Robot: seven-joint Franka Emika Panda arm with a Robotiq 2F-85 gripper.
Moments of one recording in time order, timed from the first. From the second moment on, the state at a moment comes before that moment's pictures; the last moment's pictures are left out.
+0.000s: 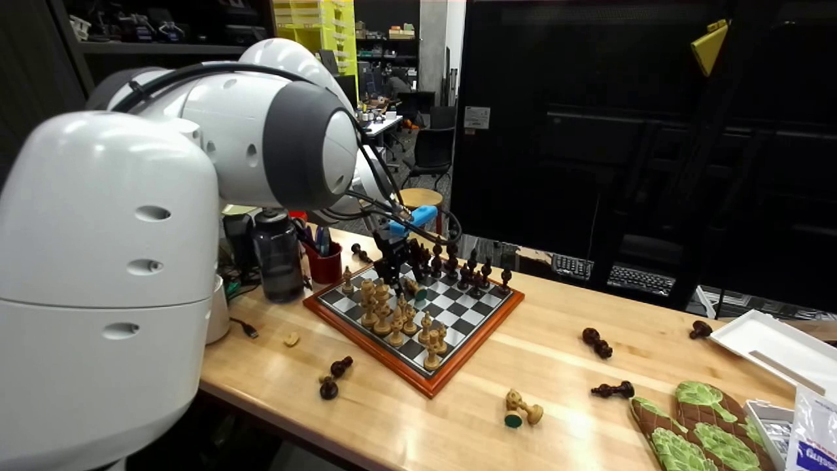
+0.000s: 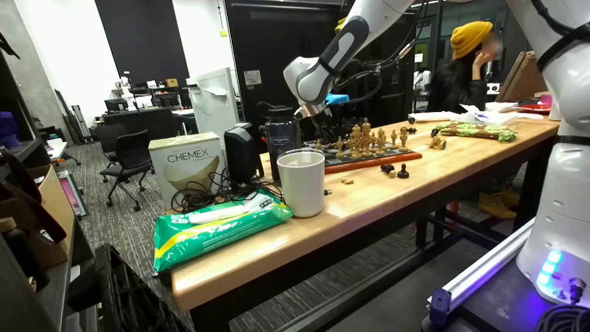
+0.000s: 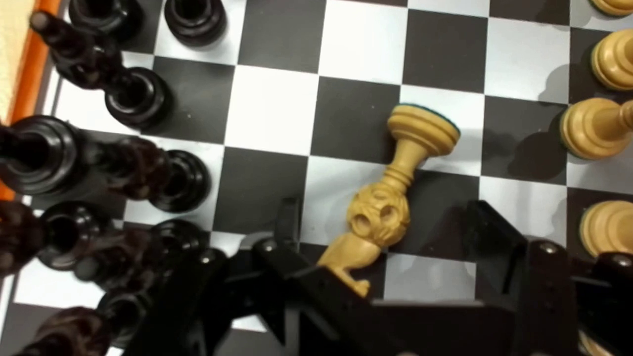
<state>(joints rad) 0.12 0.50 0.08 -1.68 -0.53 1.96 -0.91</state>
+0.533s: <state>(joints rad) 0.12 0.50 0.08 -1.66 -0.53 1.95 -0.92</state>
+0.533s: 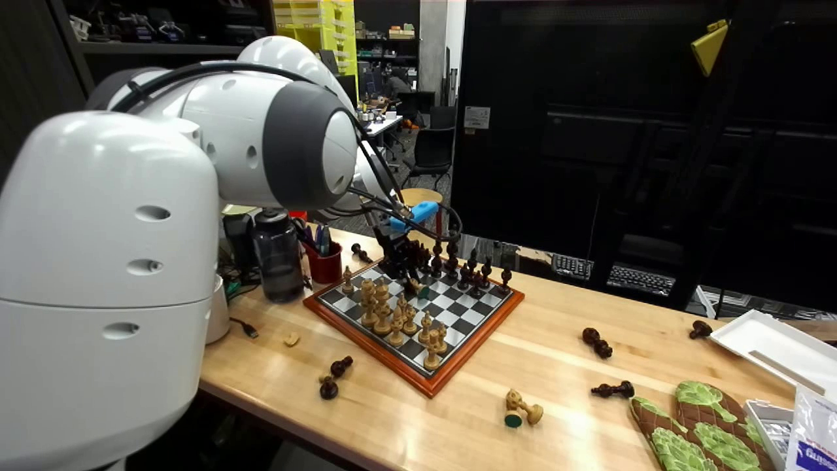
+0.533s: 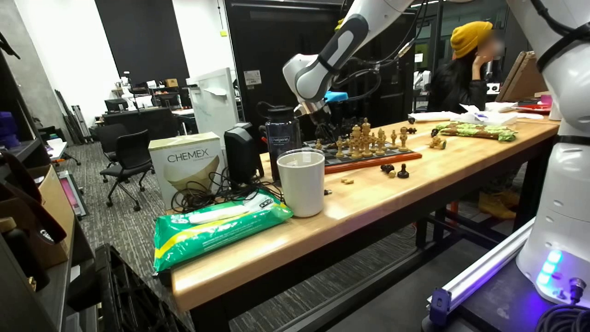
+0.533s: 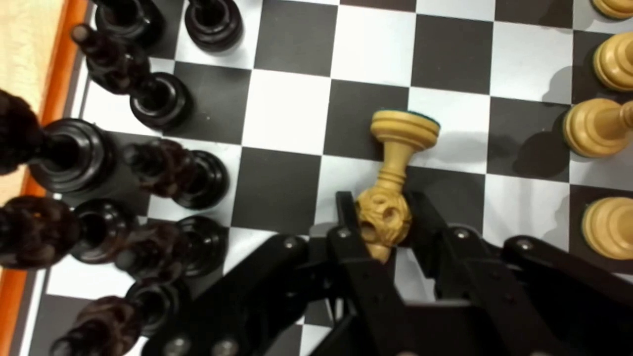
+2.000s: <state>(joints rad) -0.06 0.41 0.12 -1.71 -0.10 2.23 -1.18</state>
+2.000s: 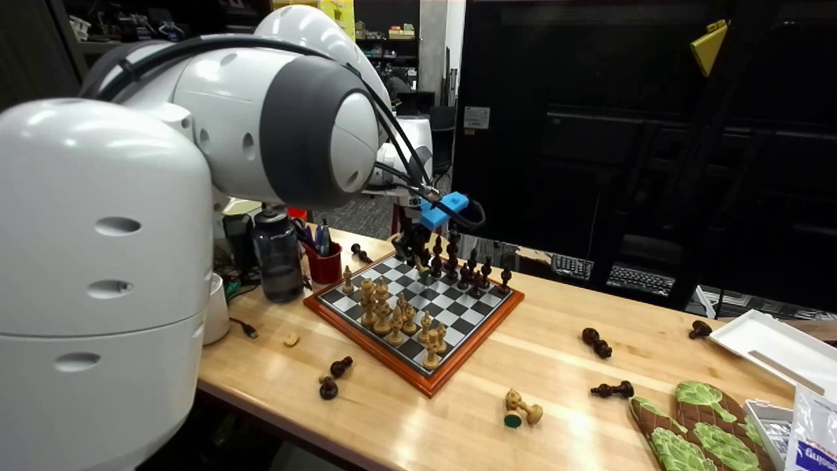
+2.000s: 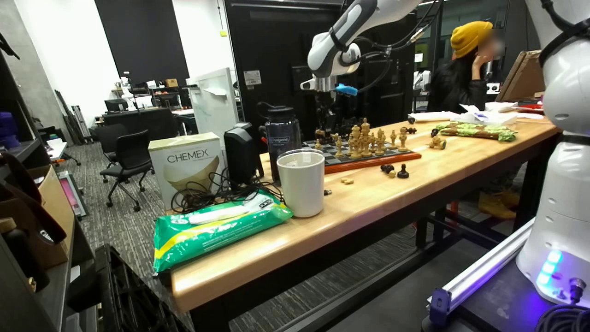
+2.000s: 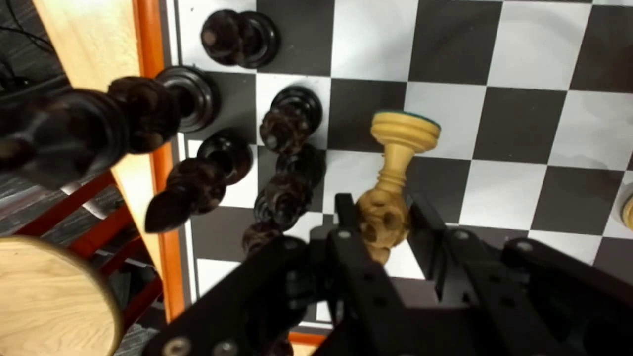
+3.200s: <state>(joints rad) -0.18 0.19 0.11 -2.00 0.64 2.31 -1.78</state>
